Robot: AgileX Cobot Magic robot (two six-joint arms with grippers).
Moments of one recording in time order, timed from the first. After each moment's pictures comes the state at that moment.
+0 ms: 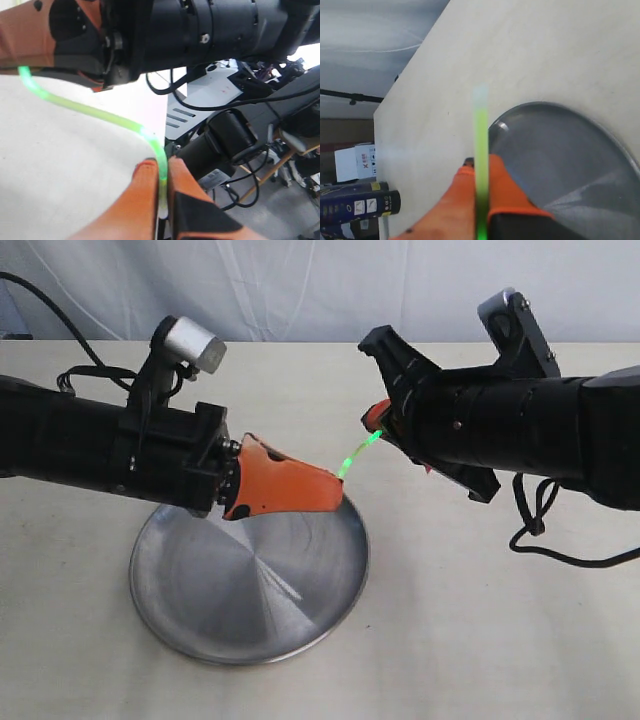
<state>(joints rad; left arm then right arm) -0.27 1.62 -0.76 -1.66 1.22 1.60 0.66 1.40 -0.73 1.76 0.03 -0.56</state>
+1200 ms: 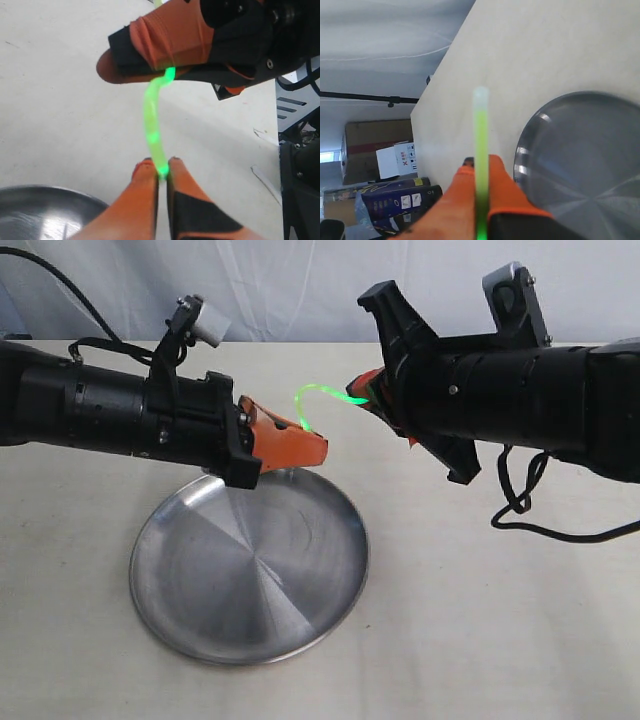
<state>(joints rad) -0.27 1.62 -0.85 -1.62 0.91 1.72 0.65 1.40 -0.78 1.77 0.08 -0.49</state>
